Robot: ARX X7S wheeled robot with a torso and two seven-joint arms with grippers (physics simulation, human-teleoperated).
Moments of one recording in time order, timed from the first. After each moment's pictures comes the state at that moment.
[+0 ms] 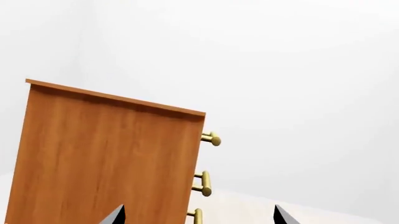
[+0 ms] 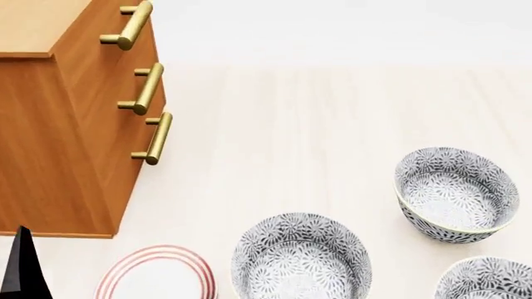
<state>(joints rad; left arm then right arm) 0.18 -0.22 0.04 0.76 -0.34 -0.16 -0.29 -0.74 0.11 0.43 -0.96 0.23 -0.34 0.43</state>
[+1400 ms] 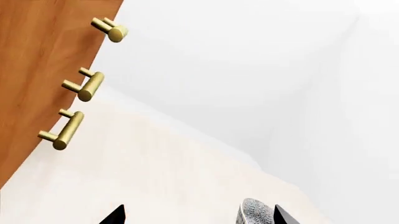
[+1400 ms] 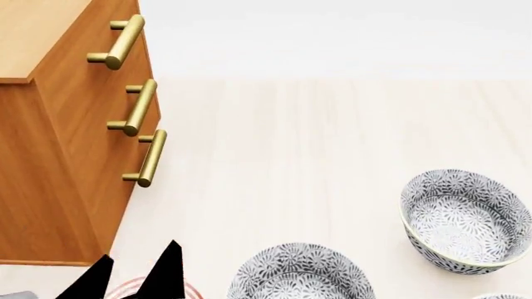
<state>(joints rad) -0.02 -0.09 0.28 0.88 -0.83 -0.58 -0.60 -0.71 0.09 0.44 -0.91 0.21 -0.39 0.44</state>
